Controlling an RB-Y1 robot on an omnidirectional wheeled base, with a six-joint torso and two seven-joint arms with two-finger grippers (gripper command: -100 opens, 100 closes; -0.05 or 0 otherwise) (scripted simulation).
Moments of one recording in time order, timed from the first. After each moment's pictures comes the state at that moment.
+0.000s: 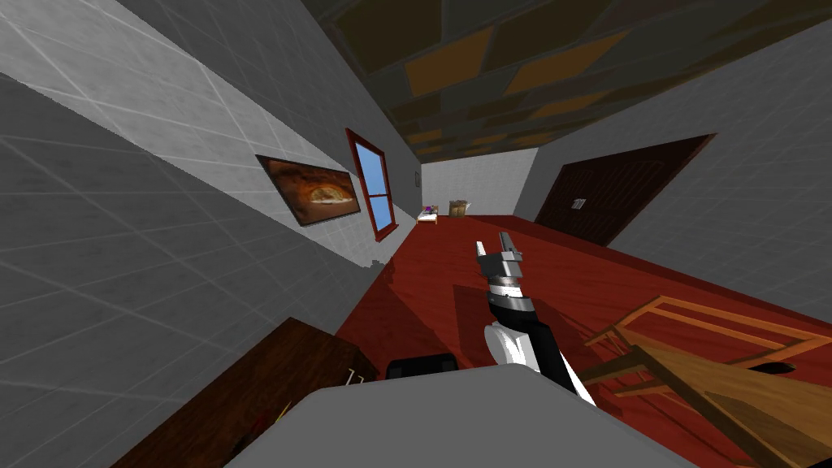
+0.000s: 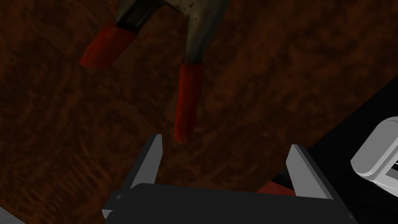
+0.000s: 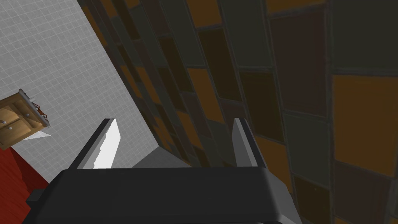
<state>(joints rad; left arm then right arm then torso) 0.46 0.78 -0.11 -0.56 2.05 0.54 0.24 0.51 0.03 0.07 -2.38 -0.06 -0.39 -0.14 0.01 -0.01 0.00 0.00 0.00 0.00</state>
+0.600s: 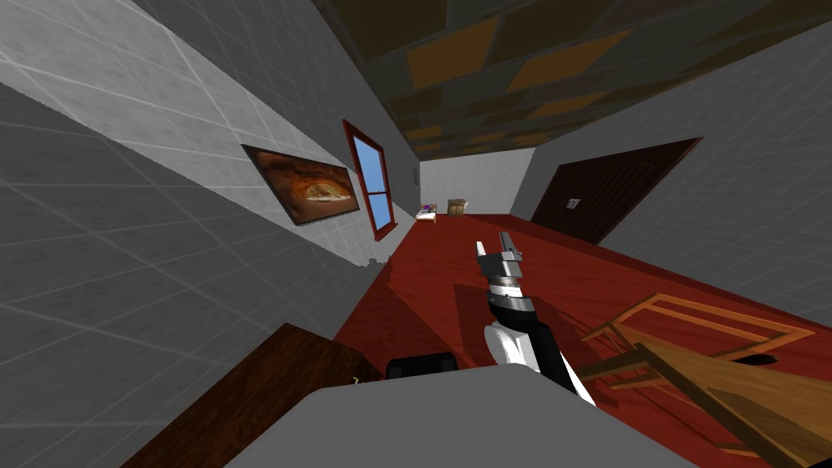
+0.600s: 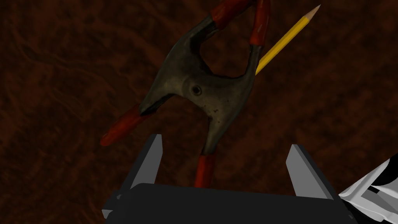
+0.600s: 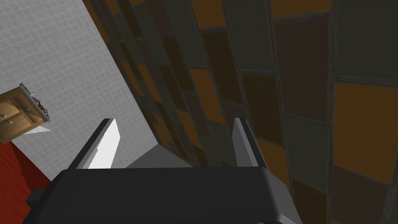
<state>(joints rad) 0.39 0.75 -0.05 -0.48 2.04 0.57 0.25 0.51 0.03 0.07 -2.38 -0.06 -0.39 -0.14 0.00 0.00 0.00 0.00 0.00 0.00</state>
